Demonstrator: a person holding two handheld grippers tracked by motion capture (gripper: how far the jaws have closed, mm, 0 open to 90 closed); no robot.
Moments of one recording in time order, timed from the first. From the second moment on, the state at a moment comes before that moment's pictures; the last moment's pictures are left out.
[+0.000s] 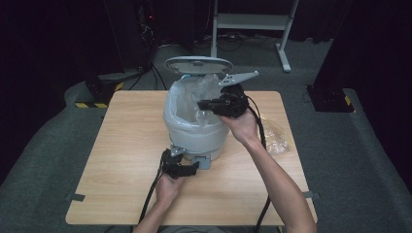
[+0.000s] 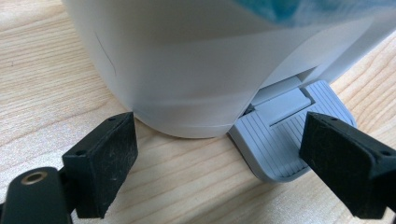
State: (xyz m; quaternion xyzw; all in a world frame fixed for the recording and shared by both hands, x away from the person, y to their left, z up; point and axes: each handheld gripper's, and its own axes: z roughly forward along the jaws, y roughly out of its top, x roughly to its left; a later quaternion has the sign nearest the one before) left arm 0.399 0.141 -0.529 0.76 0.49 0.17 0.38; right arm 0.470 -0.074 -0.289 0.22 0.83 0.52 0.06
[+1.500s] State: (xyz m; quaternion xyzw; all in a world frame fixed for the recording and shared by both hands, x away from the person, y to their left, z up) left arm 0.399 0.140 -0.529 0.76 0.49 0.17 0.38; right arm 0.467 -0.109 -0.298 0.27 0.80 0.53 0.11
